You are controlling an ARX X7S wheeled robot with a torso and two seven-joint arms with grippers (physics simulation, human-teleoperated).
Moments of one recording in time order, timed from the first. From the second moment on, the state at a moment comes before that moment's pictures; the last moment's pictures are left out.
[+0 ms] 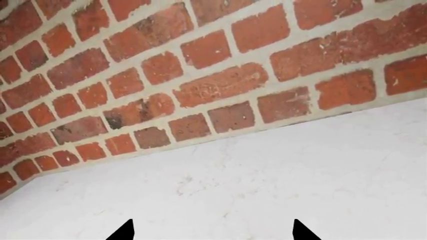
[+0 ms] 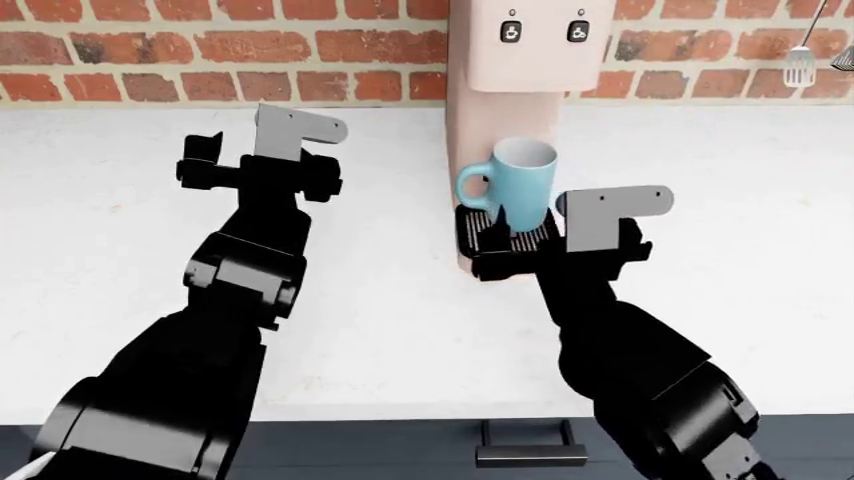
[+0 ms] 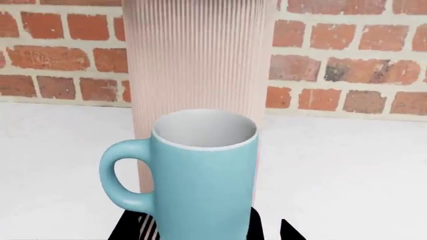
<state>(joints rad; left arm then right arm) -1.30 -0.02 0.36 -1.31 -0.01 -0.09 -0.39 0.74 0.38 -0.55 0.01 0.68 0.46 0.48</state>
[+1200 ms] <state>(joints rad) -1.30 -0.02 0.37 -1.31 -0.01 -0.09 -0.40 1.02 0.49 -0.37 -0.37 1.01 0.78 0.73</state>
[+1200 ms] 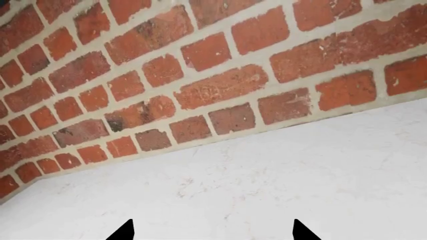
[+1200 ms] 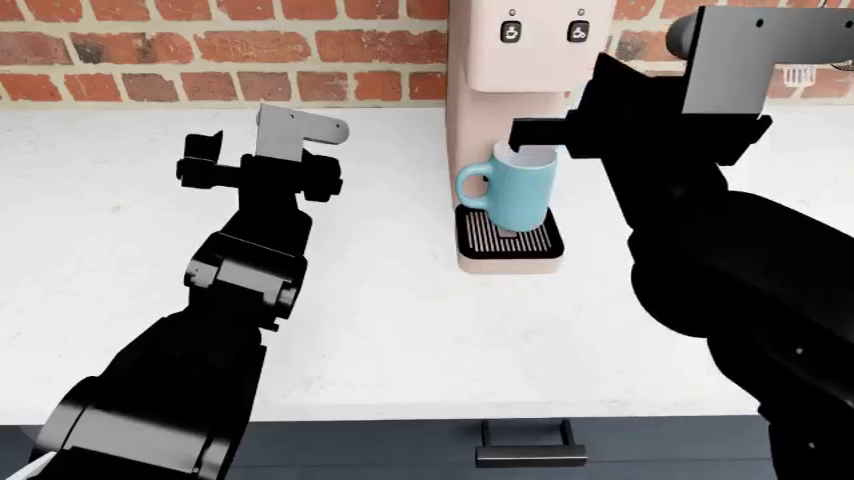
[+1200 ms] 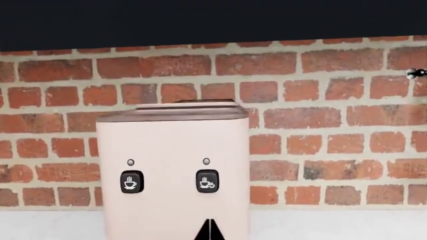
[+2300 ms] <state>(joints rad) -1.30 -0.02 0.38 -1.31 -0.01 -0.09 -0.40 1.16 0.40 -0.45 -0.10 0.93 0.76 0.65</state>
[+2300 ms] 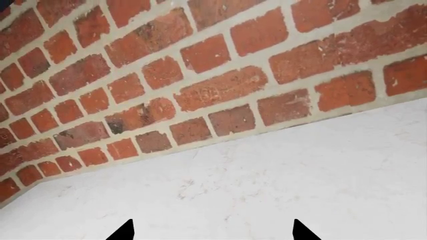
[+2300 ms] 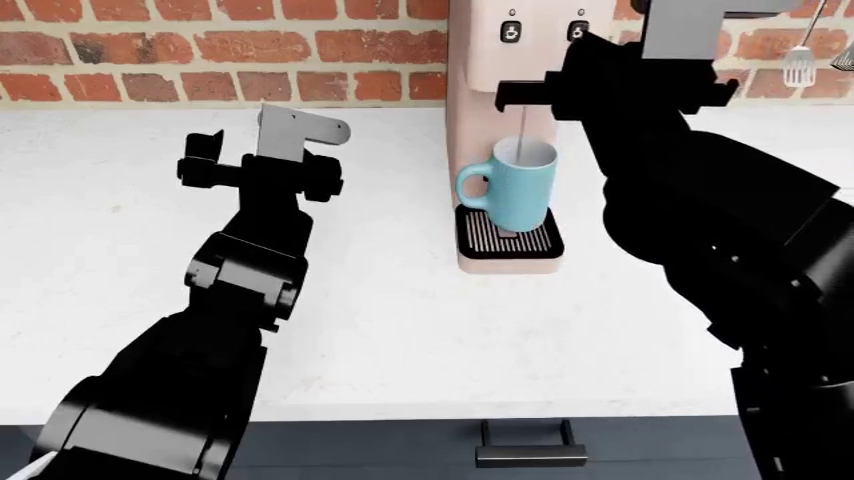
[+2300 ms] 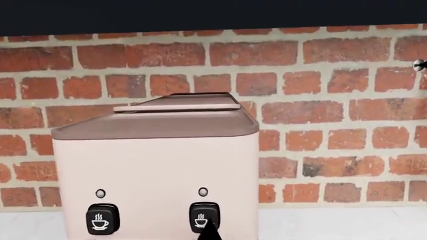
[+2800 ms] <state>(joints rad) -1.29 -0.02 0.38 -1.31 -0.01 -0.09 -0.40 1.18 0.38 -0.47 -0.04 0.86 0.74 0.64</state>
